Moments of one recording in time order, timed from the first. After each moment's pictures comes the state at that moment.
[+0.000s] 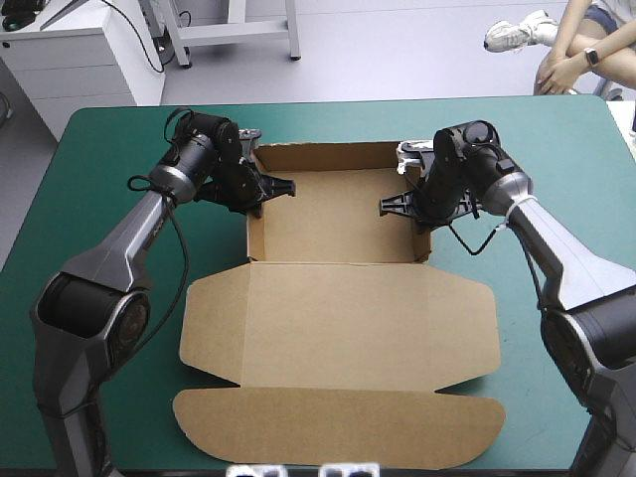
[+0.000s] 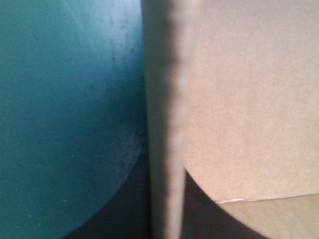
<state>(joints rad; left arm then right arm) -0.36 2.00 -1.87 -0.10 1.24 -0.25 0.34 1.86 -1.70 0.03 1.21 0.24</state>
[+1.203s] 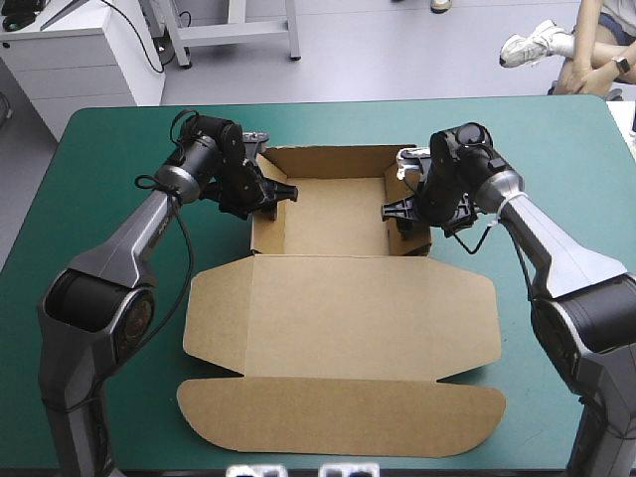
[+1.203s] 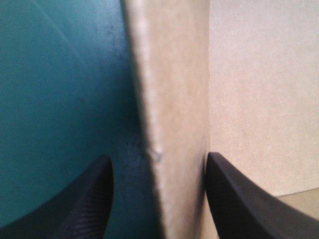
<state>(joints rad) -0.36 2.03 -1.88 -0.11 1.23 -0.16 0.33 1.91 -1.71 0.02 1.23 0.23</state>
